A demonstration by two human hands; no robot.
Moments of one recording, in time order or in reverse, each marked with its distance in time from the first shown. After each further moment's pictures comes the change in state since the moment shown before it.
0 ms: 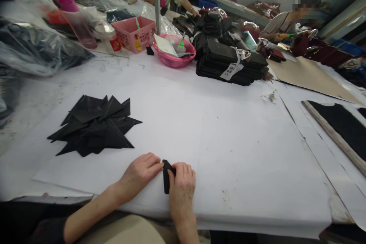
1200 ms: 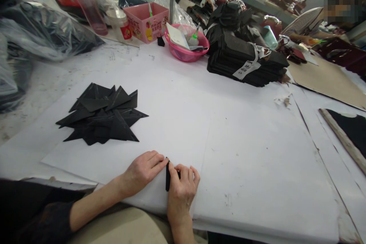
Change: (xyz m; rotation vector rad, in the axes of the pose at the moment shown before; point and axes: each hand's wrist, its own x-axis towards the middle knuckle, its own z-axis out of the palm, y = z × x) left_hand -0.003 0.003 0.001 0.160 0.072 0.091; right_hand -0.007 -0.007 0.005 -0.186 0.120 -0.187
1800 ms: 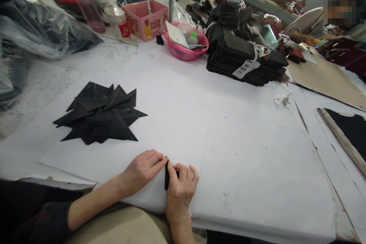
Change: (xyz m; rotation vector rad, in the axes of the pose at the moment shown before) left_hand 0.000 0.001 0.001 0.017 -0.031 -0.003; right_hand 0.000 0.000 0.000 -0.006 0.003 -0.013
